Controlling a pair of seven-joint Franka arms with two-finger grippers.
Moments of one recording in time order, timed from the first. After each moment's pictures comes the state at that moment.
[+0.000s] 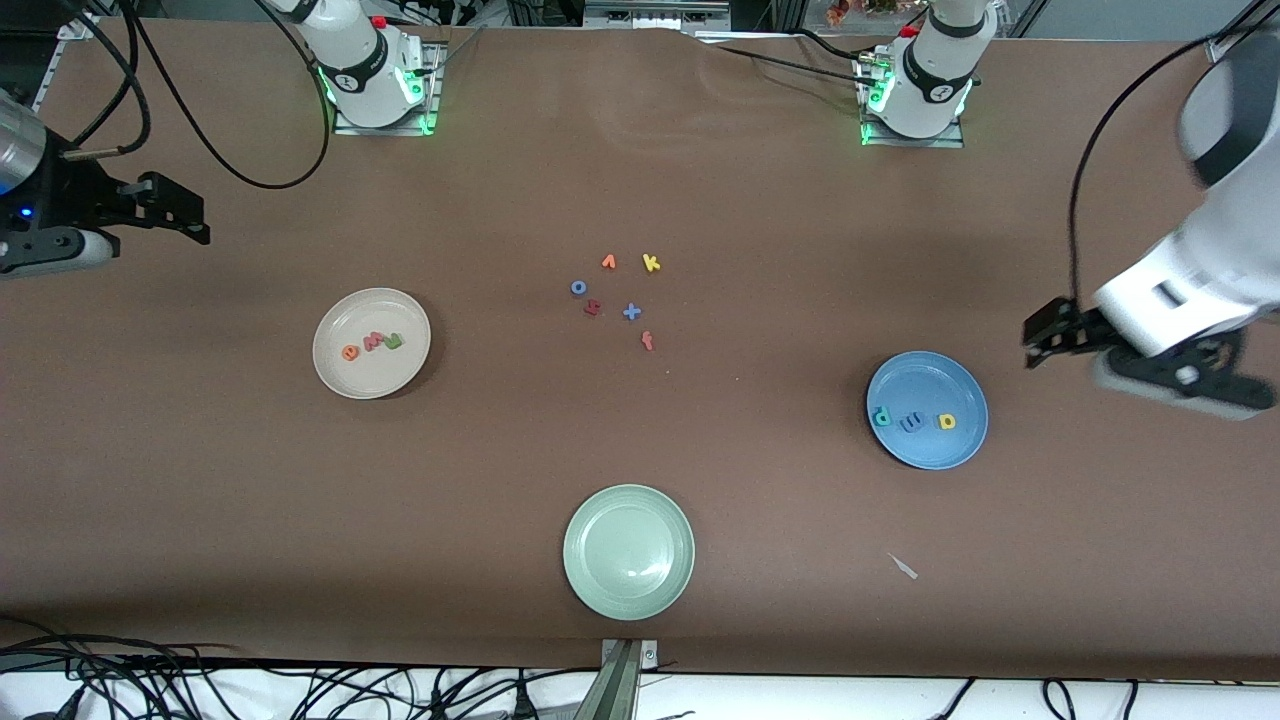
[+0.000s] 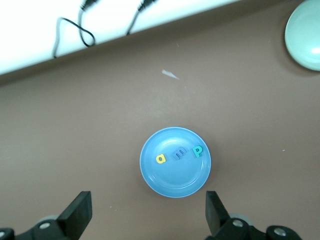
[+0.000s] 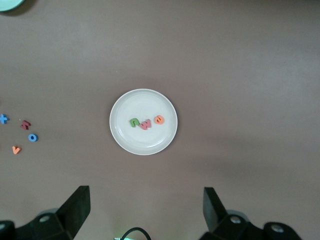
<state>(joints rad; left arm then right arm) 0.29 0.25 -0.46 -1.36 0.17 1.70 0.10 0.07 0.06 -0.02 -1.50 0.00 1.50 -0.11</state>
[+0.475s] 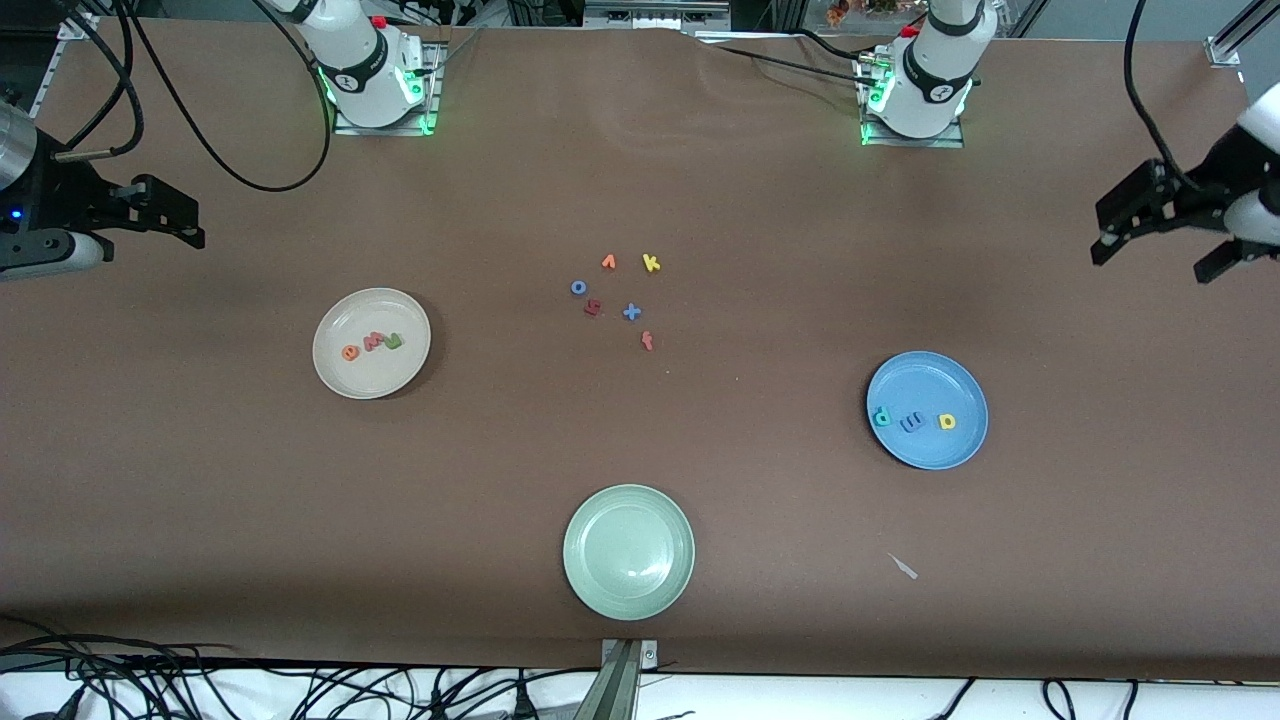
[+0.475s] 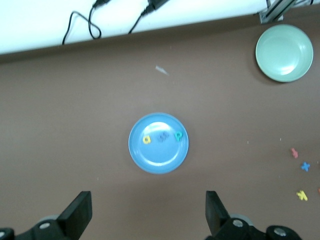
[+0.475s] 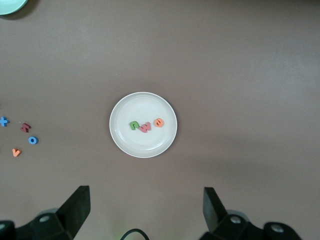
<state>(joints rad) -0.01 0.01 -0.07 -1.46 -0.02 1.61 0.08 0.07 0.08 -0.02 -1.48 0.00 1.50 -0.11</state>
